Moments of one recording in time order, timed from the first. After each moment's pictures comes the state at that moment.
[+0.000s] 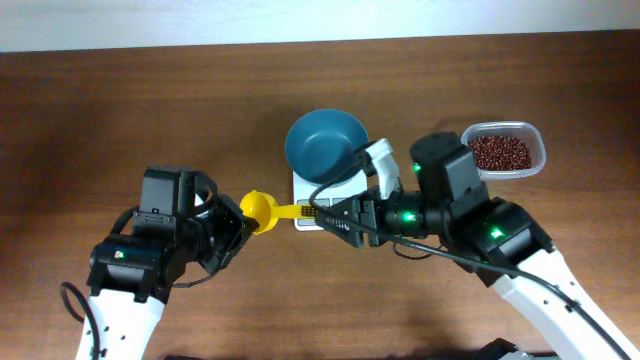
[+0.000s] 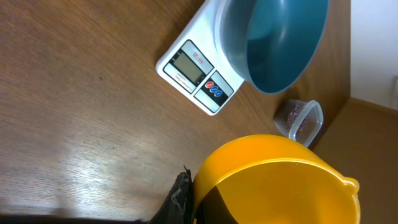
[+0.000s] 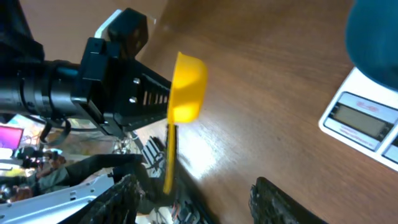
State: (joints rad) left arm -0.18 1.07 1.02 -0.98 0.40 -1.07; right arm 0.52 1.19 1.10 -0.60 -0.70 0.45
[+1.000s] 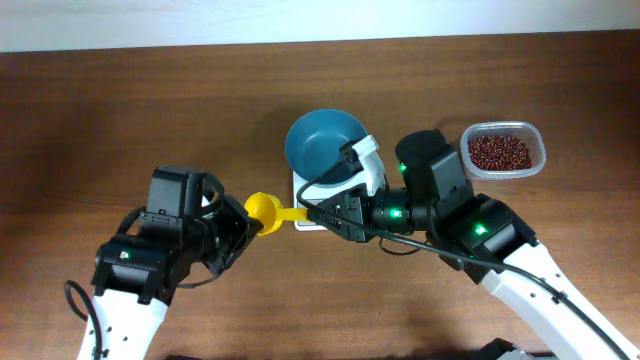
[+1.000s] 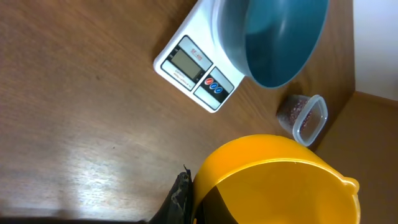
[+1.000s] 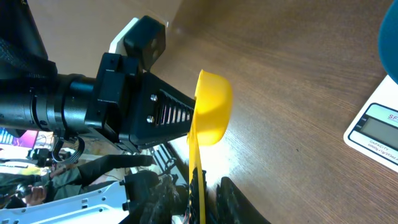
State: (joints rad) left arm -0.22 1.07 1.02 -0.97 0.38 -1.07; right arm 0.56 1.23 1.10 -0.51 -0.71 0.52
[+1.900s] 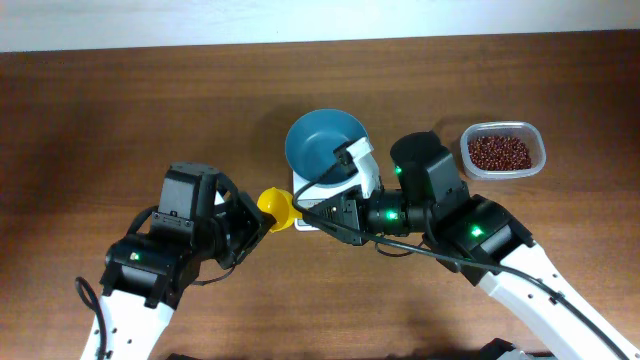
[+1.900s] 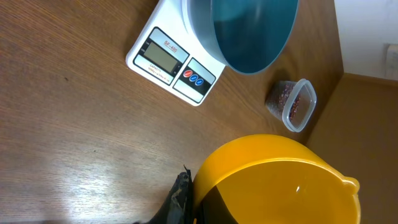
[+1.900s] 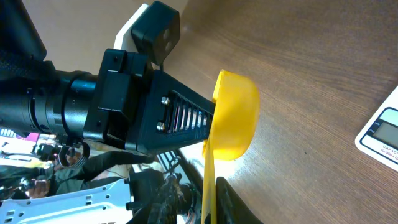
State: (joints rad) left arm -0.29 1.07 1.02 -0.90 0.38 -1.08; right arm 0.58 1.23 1.10 -0.49 -0.72 0.52
